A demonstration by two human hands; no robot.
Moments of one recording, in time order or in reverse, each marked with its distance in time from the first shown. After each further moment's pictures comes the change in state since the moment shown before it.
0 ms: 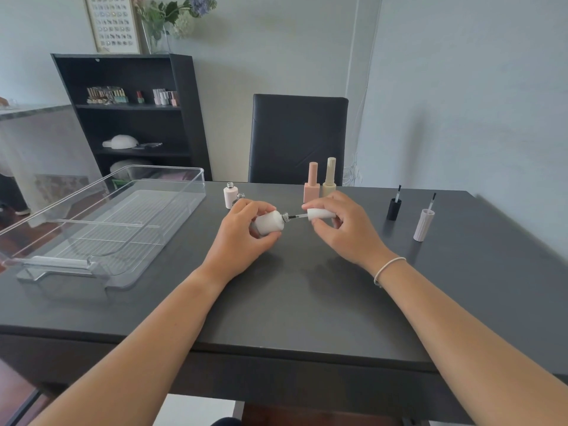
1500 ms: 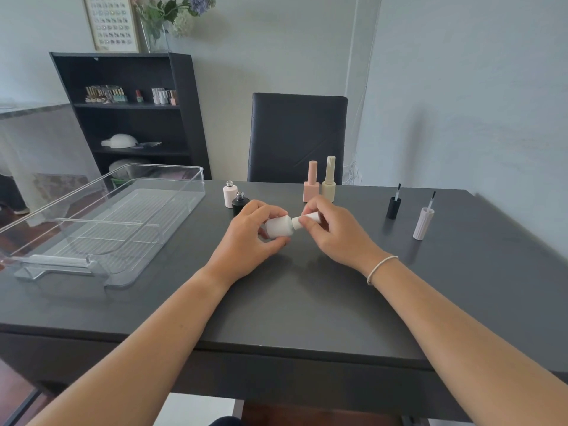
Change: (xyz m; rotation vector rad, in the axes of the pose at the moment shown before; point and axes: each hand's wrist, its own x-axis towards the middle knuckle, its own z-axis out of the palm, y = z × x) left_hand -0.002 0.006 0.005 0.017 -0.067 0.118; right_hand -0.001 -0.003 0.008 -0.054 -0.144 -0.012
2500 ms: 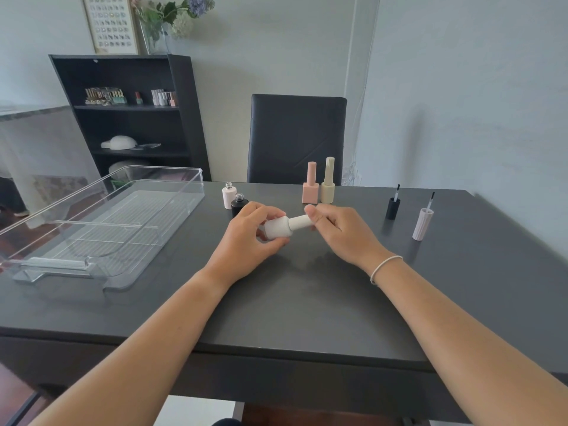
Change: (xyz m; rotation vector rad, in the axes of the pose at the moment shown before) left_hand 0.000 0.000 0.000 -0.022 -0.005 -0.035; right_hand -0.001 0.001 -0.007 -0.003 0.043 0.081
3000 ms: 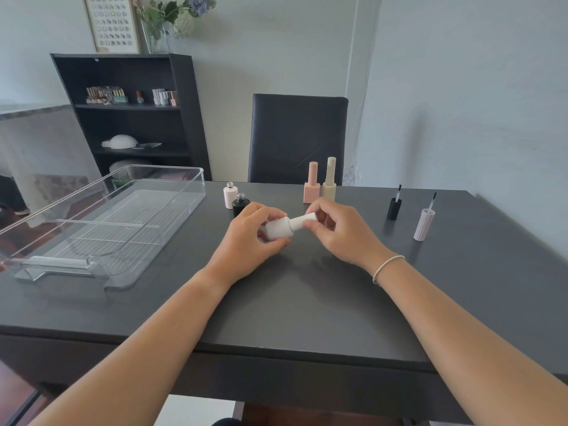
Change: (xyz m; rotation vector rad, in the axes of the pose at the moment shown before) left_hand -0.001 -0.002 0.000 -0.006 -0.009 -0.009; right_hand 0.002 0.006 0.003 0.009 -0.019 -0.079
